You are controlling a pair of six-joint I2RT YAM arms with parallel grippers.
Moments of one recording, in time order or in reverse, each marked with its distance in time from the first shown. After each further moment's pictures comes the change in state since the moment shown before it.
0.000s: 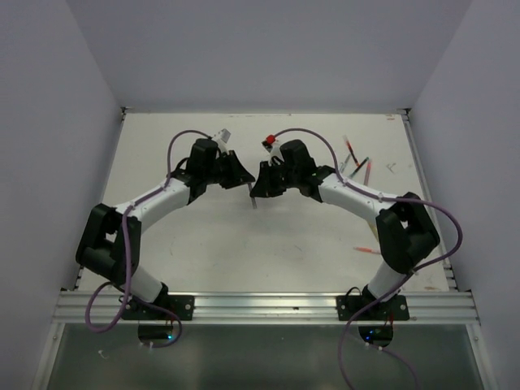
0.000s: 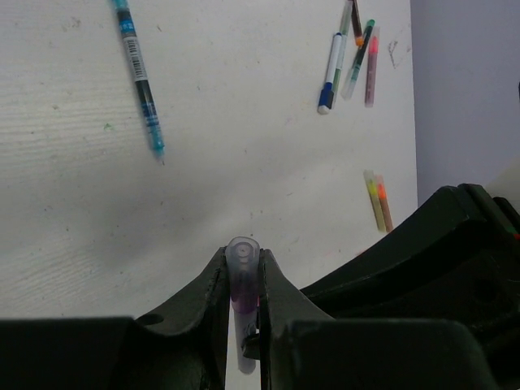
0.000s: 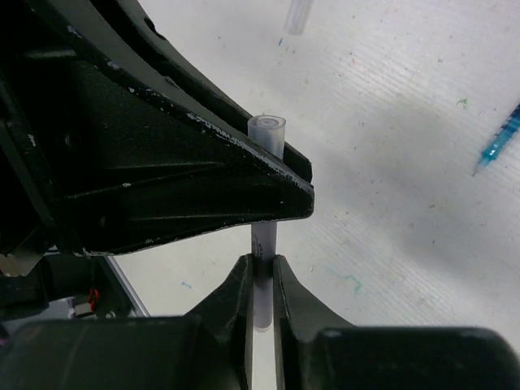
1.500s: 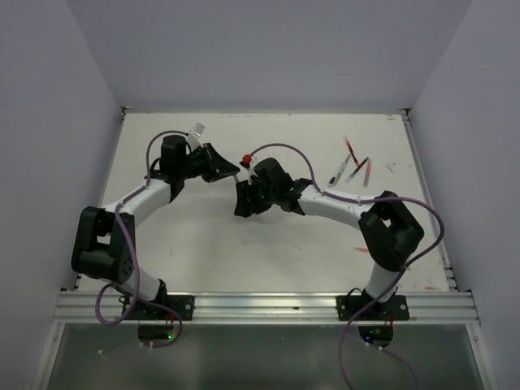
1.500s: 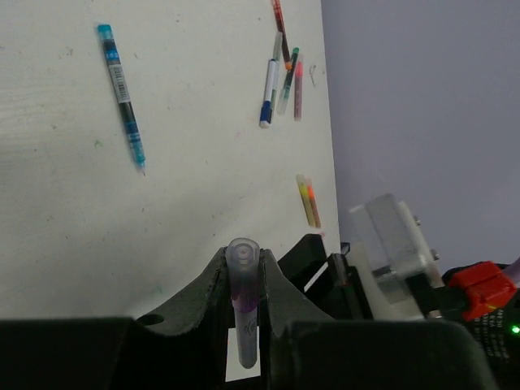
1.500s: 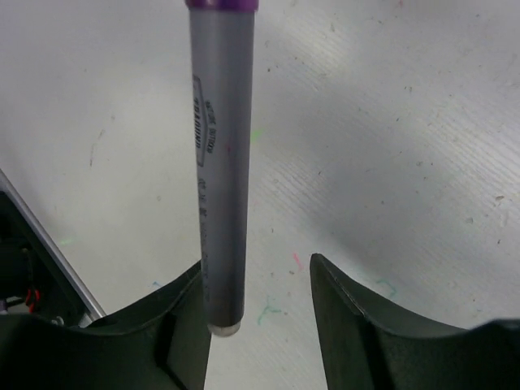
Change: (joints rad) left arm 0.233 -0.016 -0.077 0.182 0.331 -0.106; right arm 0.178 0.098 0.013 0.000 0.186 -0.027
